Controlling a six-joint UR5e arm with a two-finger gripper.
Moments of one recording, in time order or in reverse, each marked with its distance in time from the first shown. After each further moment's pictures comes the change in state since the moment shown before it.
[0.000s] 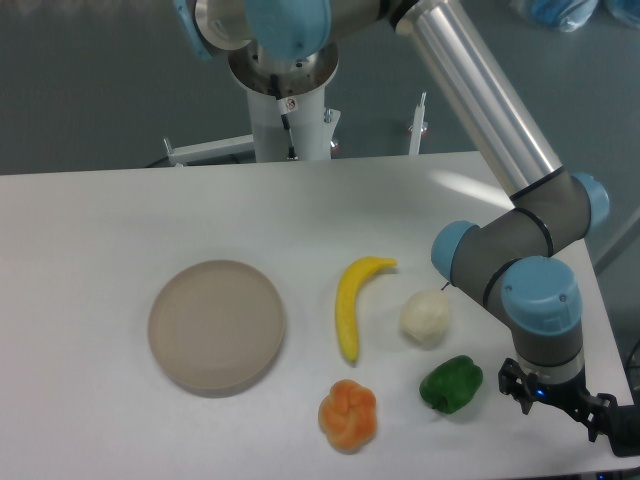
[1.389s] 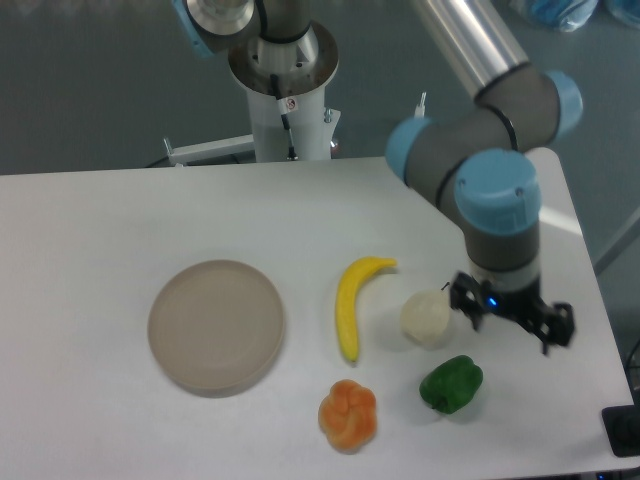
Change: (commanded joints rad) arm -0.026 0.425 -0.383 -0.347 -0.056 -0.199
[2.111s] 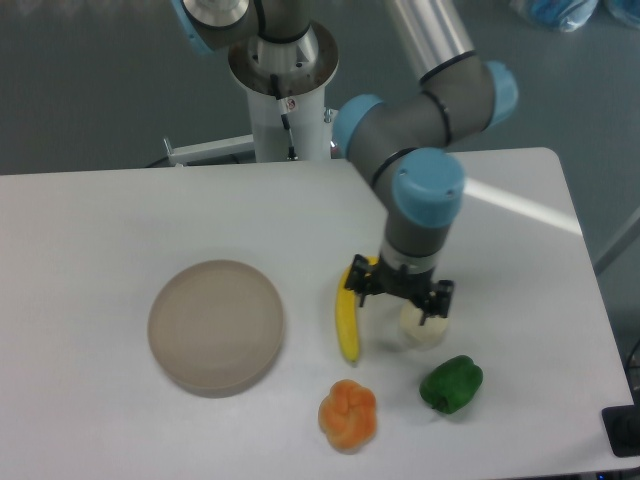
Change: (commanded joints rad) arm -0.095 0.008 -0.282 0.260 -0.157 -0.195
